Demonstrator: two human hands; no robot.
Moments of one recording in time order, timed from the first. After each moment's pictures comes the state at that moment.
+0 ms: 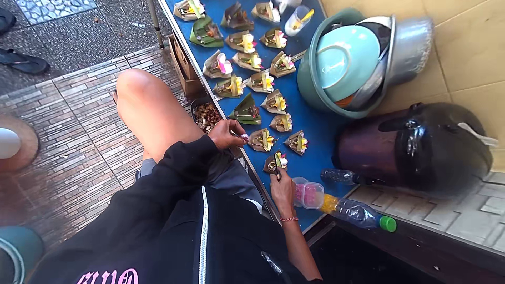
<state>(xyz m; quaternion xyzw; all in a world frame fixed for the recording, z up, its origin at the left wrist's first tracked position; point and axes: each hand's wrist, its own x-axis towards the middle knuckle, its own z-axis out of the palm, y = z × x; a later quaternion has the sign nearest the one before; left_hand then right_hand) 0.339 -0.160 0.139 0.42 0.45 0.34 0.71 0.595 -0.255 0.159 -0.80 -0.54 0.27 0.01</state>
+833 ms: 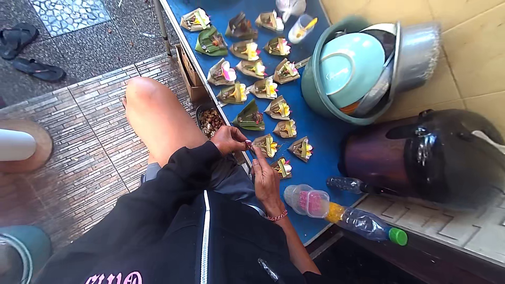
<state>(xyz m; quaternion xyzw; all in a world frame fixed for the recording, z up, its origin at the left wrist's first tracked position) 0.340 -0.159 0.136 0.41 0.50 0.33 0.69 0.532 -0.235 0.160 -0.61 -0.72 0.27 0.18</state>
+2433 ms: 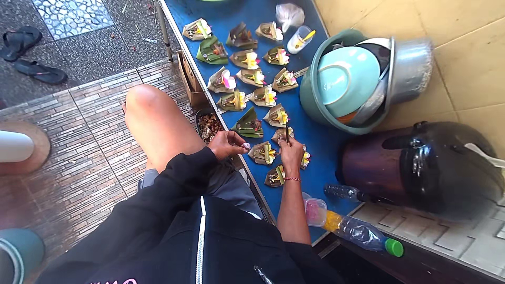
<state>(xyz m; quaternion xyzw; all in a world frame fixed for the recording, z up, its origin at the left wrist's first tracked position) 0.337 -0.156 0.132 0.38 0.48 0.37 0.70 0.594 -0.130 0.134 -0.77 -0.55 0.28 0.16</state>
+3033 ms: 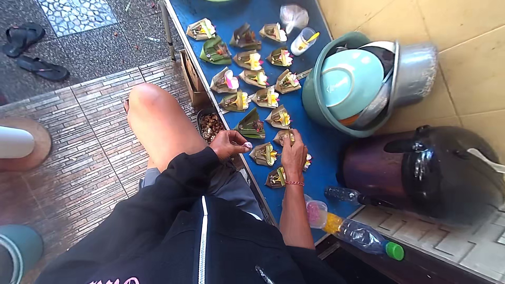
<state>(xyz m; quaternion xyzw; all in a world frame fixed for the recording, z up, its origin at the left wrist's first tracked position) 0.336 -0.157 0.133 0.38 0.47 0.39 0.69 0.579 -0.132 0.152 -0.75 -0.62 0.19 0.12</state>
